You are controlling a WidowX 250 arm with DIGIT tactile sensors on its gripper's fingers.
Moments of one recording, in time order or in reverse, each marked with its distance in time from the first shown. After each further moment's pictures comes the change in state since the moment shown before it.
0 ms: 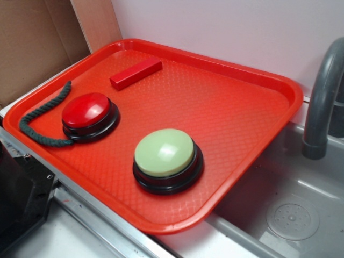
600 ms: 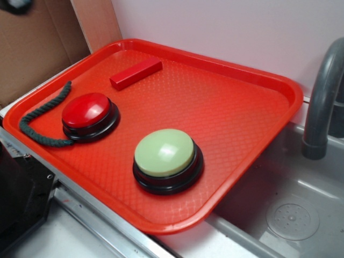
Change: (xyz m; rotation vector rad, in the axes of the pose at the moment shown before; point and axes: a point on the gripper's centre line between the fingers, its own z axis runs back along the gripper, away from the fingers) arm 0.022 0.027 -0.054 0.052 0.094 0.054
